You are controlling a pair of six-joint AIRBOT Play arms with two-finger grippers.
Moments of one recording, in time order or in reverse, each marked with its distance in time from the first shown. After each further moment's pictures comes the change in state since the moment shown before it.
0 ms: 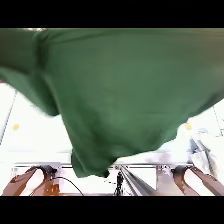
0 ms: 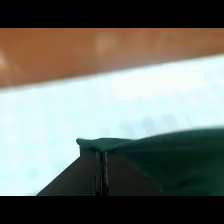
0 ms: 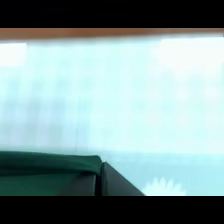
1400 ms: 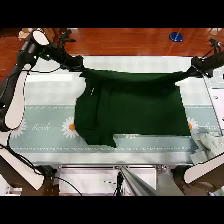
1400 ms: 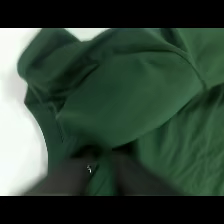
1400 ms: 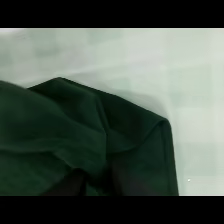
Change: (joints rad) left arm -0.438 -0.986 -0.018 0.069 0.325 -0.035; right arm 0.007 -0.861 -0.040 0.080 -0.278 -0.008
